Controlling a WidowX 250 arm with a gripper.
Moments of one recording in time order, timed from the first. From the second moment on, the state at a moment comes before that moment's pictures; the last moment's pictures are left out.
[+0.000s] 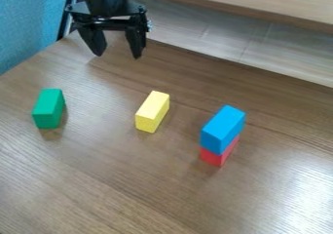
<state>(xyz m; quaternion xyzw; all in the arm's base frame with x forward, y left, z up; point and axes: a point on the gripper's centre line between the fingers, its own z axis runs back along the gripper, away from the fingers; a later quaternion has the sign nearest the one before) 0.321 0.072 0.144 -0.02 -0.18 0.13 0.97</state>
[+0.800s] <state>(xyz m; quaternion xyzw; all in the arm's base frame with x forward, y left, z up) 0.310 0.093 0.128 -0.02 -0.16 0.16 0.97</state>
